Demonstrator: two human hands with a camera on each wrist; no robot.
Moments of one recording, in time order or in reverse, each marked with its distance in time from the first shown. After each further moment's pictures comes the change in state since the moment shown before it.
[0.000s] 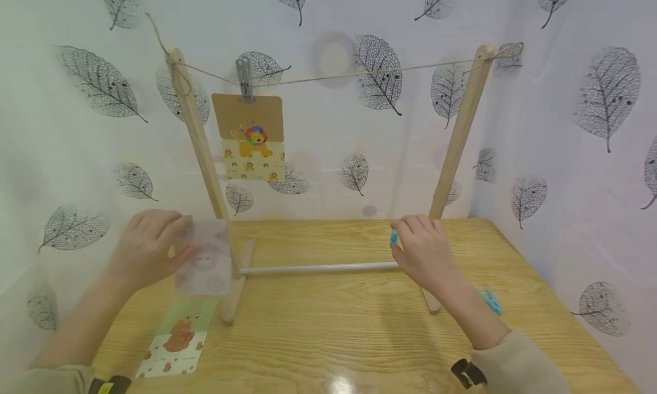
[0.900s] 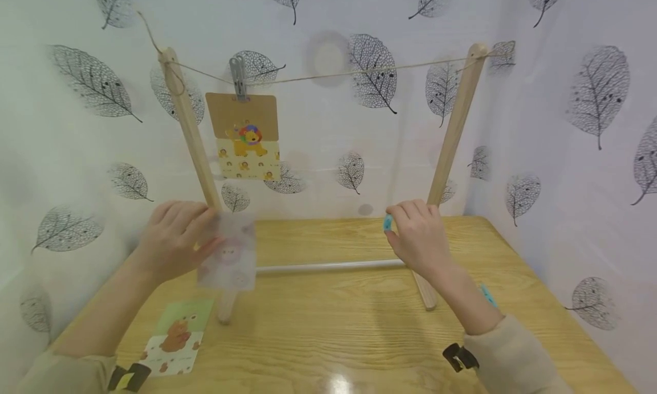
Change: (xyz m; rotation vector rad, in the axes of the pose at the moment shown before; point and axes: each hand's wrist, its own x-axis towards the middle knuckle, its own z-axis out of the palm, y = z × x) left_hand 0.040 0.025 0.017 0.013 0.048 0.069; right_hand 0.019 0.001 -0.009 -0.002 0.026 -0.005
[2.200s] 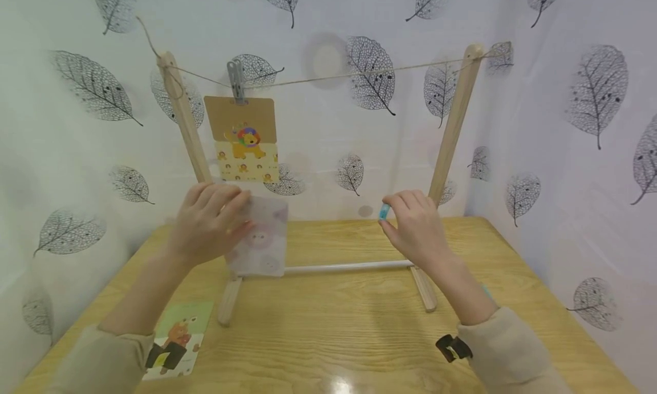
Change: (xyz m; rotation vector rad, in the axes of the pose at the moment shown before) left_hand 0.052 0.013 0.020 0.035 -0.022 0.032; right_hand 0.014 0.007 -0.001 0.077 0.025 0.016
